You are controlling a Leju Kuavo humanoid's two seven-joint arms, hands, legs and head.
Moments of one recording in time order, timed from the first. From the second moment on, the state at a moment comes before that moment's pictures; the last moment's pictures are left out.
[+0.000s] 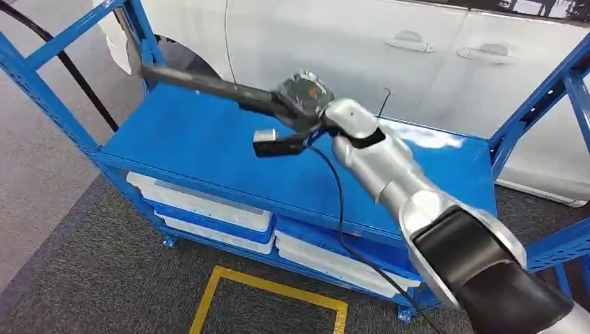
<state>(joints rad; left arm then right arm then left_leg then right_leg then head) -0.13 -0.23 1.04 -0.20 -1.26 0.18 -0.15 -1.20 0.03 0.63 -0.63 1.04 -0.14 -0.34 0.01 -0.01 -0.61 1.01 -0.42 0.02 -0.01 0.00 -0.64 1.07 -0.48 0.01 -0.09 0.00</state>
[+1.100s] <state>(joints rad) -0.13 -0.23 1.19 -0.20 -1.16 0.14 -0.23 -0.94 -0.32 0.59 -1.32 -0.65 0.50 -0.26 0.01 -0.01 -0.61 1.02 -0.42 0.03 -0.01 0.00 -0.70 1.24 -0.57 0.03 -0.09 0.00</state>
